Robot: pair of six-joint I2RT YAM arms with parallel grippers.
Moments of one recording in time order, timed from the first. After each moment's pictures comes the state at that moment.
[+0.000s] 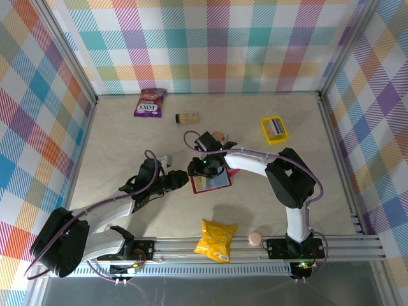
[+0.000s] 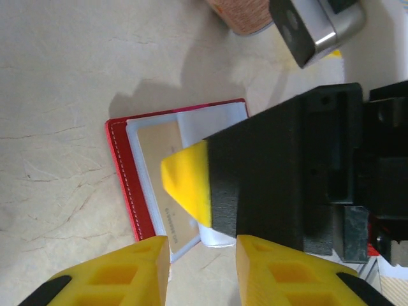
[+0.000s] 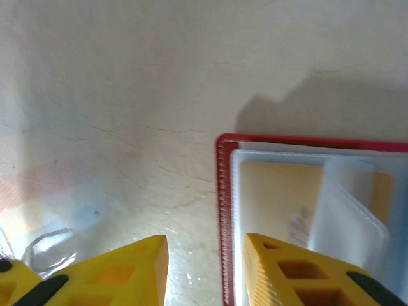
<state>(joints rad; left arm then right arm) -0.51 1.14 0.40 0.15 0.33 -0.83 0.81 1.94 1.33 -0.44 -0.32 0.70</state>
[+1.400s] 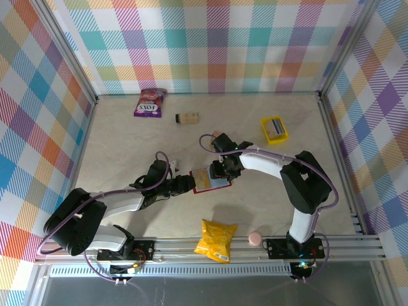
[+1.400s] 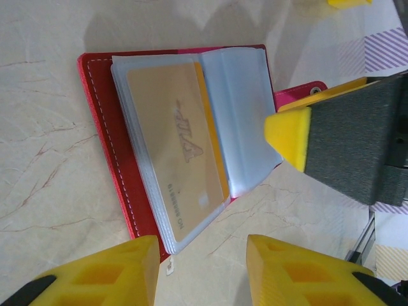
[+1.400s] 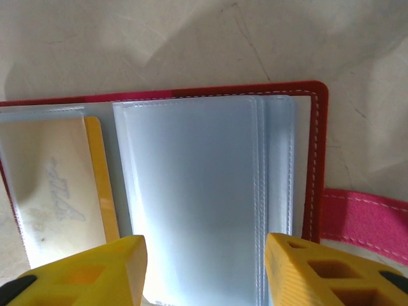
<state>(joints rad) -0.57 1.35 0.41 0.26 0.40 -0.85 0.72 1.81 1.17 -0.60 -0.10 0.52</state>
